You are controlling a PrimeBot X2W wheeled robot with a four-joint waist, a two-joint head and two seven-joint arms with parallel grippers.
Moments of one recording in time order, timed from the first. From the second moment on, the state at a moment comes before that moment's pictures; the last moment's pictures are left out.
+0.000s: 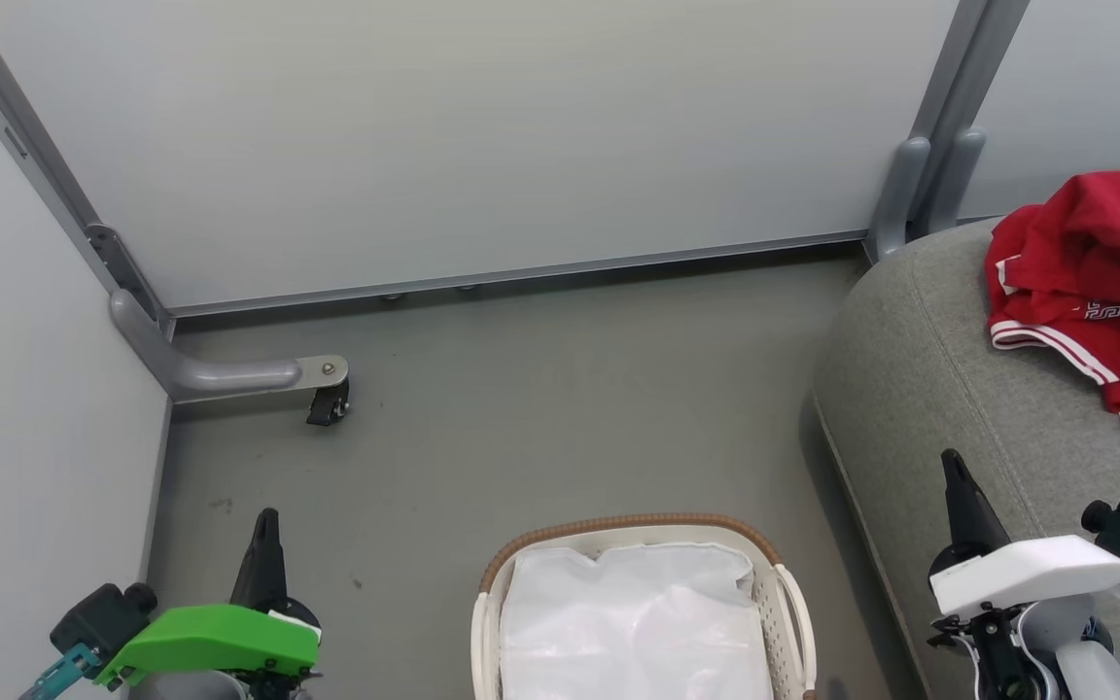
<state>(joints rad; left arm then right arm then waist) -0.05 0.05 -0.06 0.32 -0.97 -0.08 -0.09 -0.11 -0.04 -0.08 0.31 0.81 0.13 -0.08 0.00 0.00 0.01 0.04</state>
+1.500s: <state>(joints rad) -0.08 0.05 0.05 0.27 -1.39 -0.11 0.04 -0.11 -0.04 -0.10 0.27 1.33 0.13 0.05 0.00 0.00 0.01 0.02</state>
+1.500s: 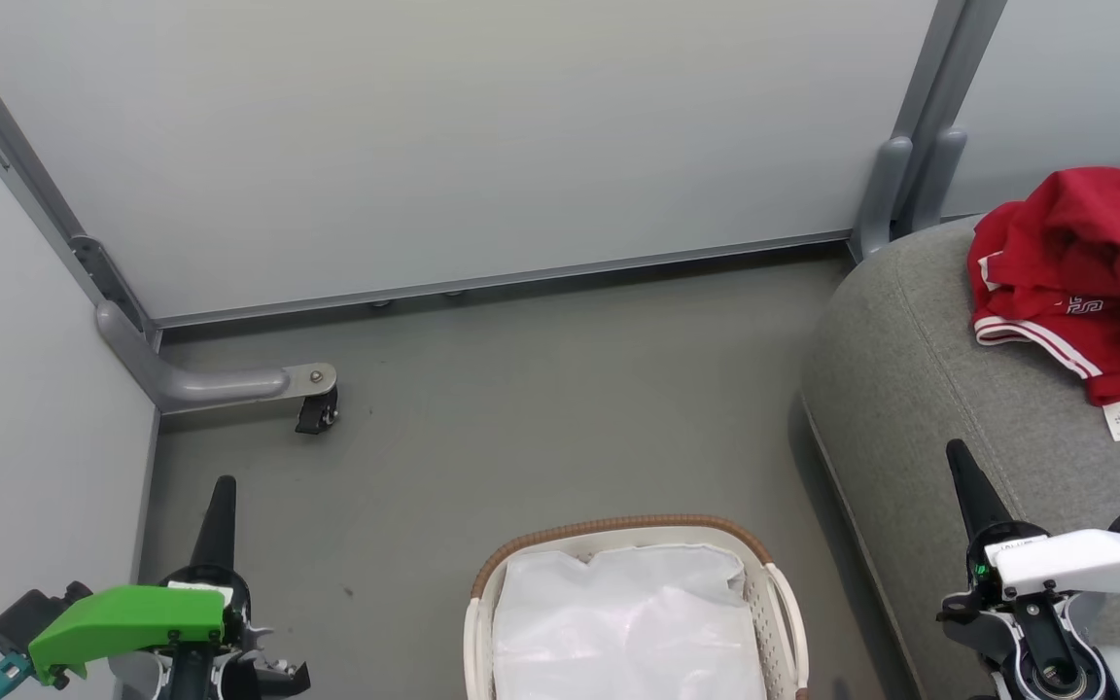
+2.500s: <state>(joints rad) -0.10 0.05 0.10 0.25 -1.59 -0.13 0.10 -0.11 -0.05 -0.11 0.25 1.57 0.13 0.11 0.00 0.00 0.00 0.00</state>
